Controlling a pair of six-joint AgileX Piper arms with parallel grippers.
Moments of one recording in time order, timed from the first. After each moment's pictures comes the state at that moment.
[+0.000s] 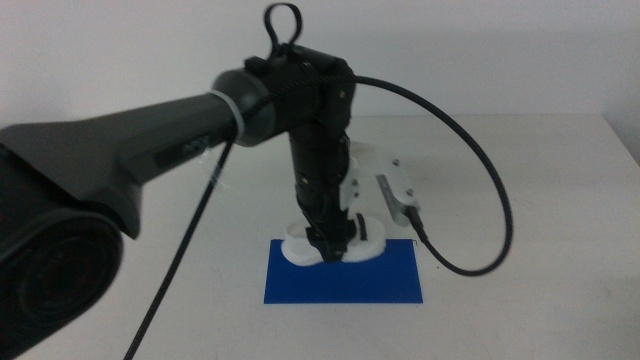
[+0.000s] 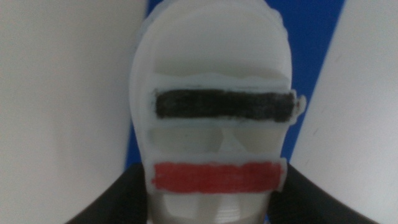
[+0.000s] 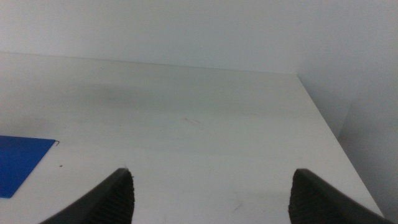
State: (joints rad) left arm -0.63 2.13 -1.81 -0.06 1.22 0.79; right arm -0.01 -0.01 0.03 0.04 0.21 -0.06
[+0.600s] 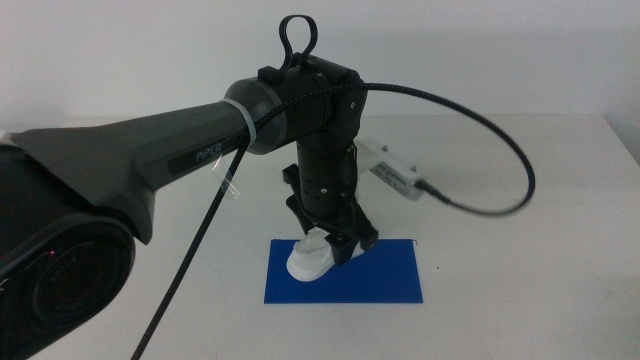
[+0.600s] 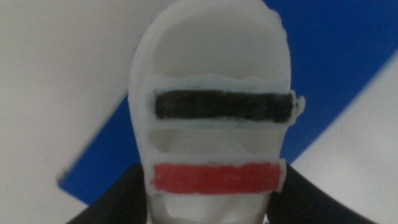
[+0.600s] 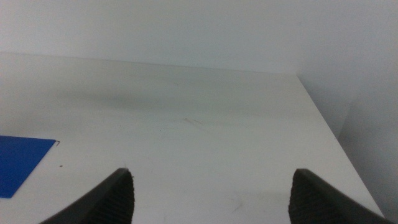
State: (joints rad) left arm -0.65 2.15 -1.82 -0.04 1.22 0.28; right arm -0.01 -0.01 0.03 0.04 0.21 -0.06
